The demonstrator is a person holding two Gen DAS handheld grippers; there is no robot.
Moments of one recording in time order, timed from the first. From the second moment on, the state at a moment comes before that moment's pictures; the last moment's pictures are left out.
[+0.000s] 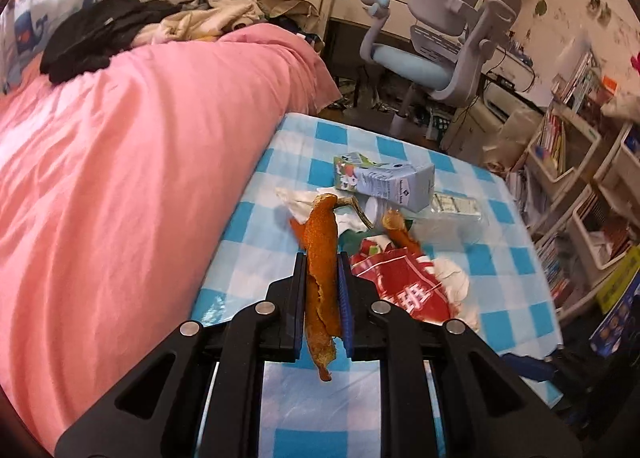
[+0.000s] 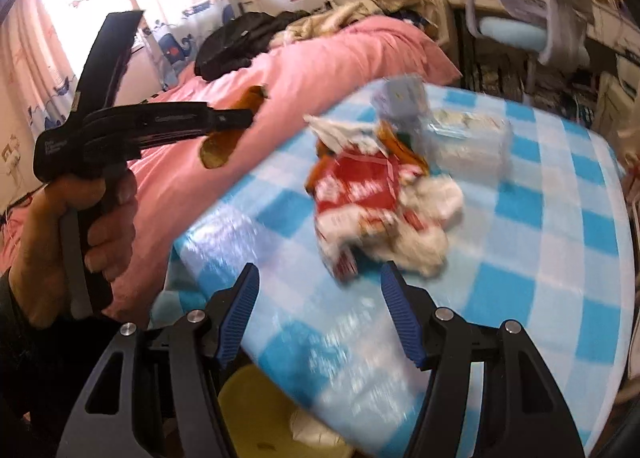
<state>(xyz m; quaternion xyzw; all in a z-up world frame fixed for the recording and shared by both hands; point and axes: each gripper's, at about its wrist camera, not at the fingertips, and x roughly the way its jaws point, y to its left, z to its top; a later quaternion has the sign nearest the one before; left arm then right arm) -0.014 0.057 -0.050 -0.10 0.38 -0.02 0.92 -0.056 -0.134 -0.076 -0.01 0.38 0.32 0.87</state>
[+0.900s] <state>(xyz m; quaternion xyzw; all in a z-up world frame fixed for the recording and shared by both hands) -0.004 0.080 -0.030 -0.18 0.34 -0.01 0.92 -0.011 -0.089 -0.069 -0.08 0.34 0.33 0.88</state>
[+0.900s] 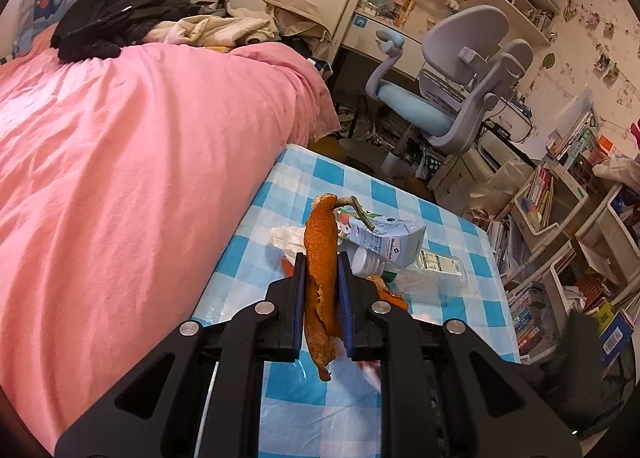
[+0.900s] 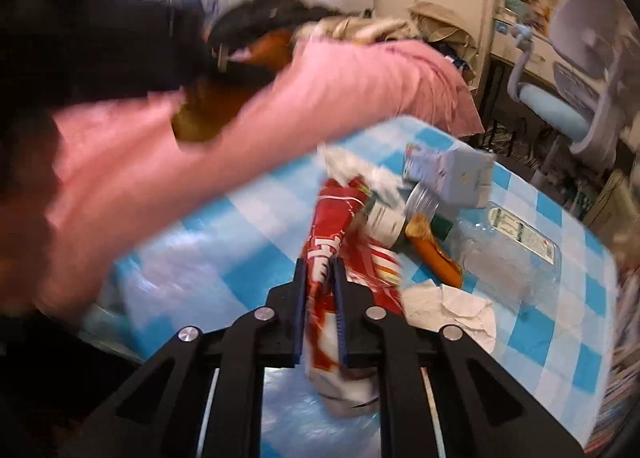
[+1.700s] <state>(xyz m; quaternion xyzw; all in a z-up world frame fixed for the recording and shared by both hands) -0.030 0.064 -0.031 -0.13 0.35 -0.03 0.93 -0.075 -0.159 -0.045 0.12 0.33 0.38 0.86</state>
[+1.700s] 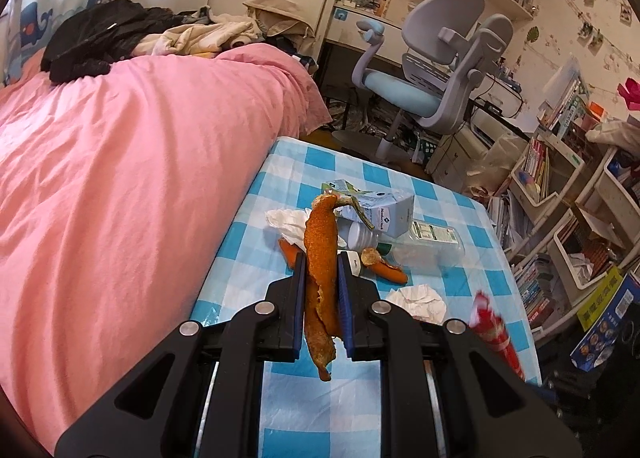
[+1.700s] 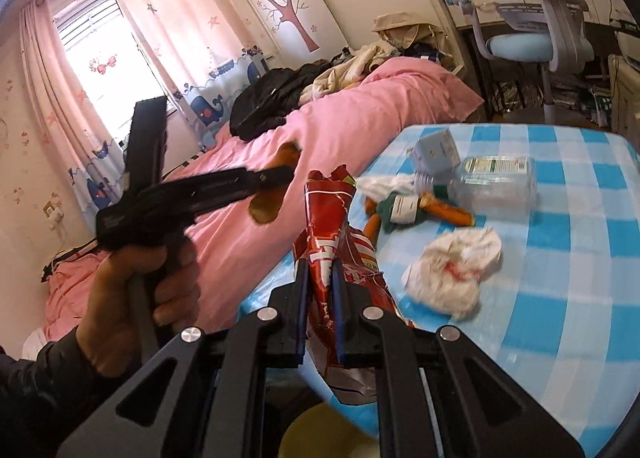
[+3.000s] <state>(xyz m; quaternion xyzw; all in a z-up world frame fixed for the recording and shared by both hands) -0.047 0.046 -0.031 -0.08 0.34 -0.04 0.93 -0.152 -0.118 -0.117 0.02 0.45 0.37 0.81</state>
